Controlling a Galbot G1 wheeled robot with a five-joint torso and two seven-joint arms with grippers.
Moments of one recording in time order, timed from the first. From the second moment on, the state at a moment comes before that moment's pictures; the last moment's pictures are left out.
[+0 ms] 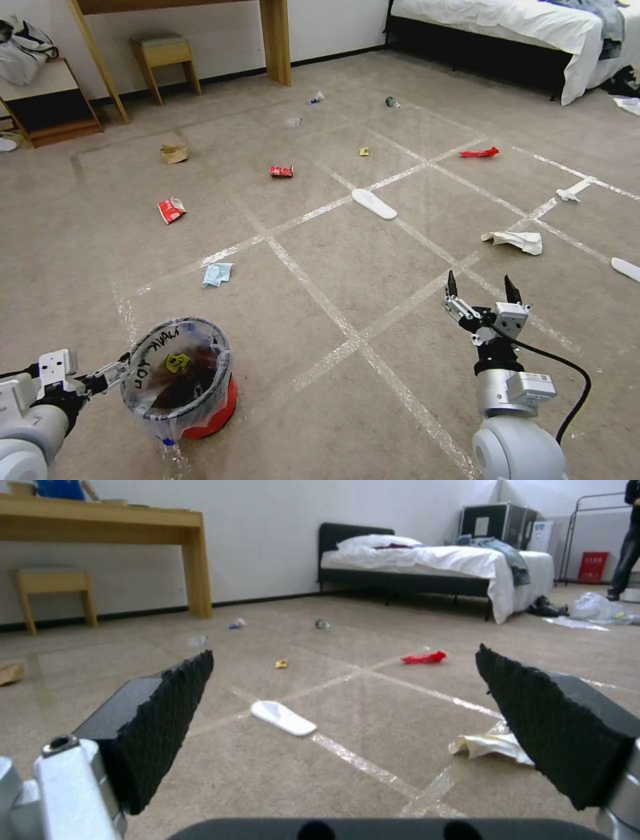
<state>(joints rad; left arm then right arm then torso) 1.71 -1.18 -1.03 -2.24 -0.77 0.74 -0.26 -1.55 1.41 0.57 2.18 0.12 0.06 0.20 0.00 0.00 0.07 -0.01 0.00</state>
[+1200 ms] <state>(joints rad) 1.63 -1.19 -0.91 -2.06 -0.73 0.74 -0.25 -1.54 1.42 0.57 2.17 0.12 0.06 0.20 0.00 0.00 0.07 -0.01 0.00</state>
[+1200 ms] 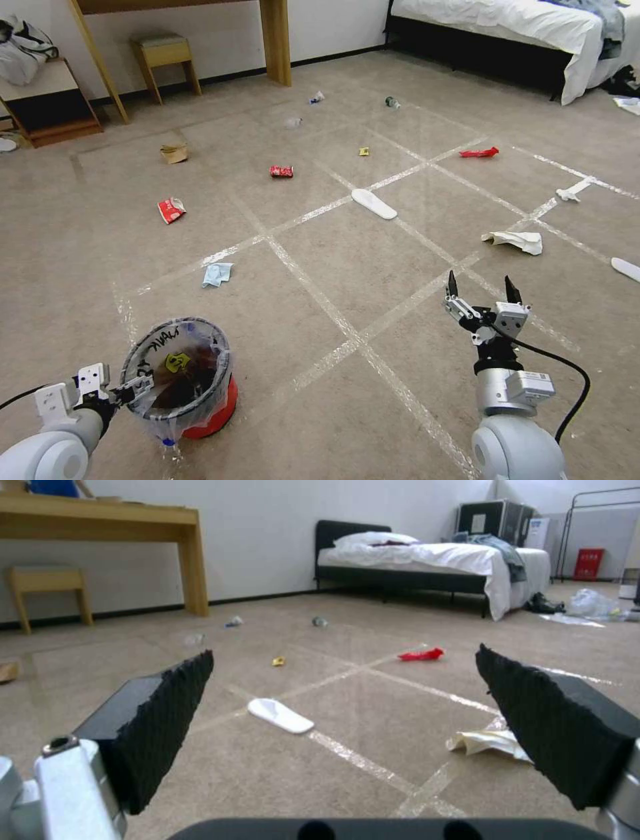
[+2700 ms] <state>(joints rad) 1.58 -1.20 -0.88 -1.99 -0.74 0.73 -0.23 -1.53 1.43 0.57 2.14 0.12 0.06 0.20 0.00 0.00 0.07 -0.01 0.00</state>
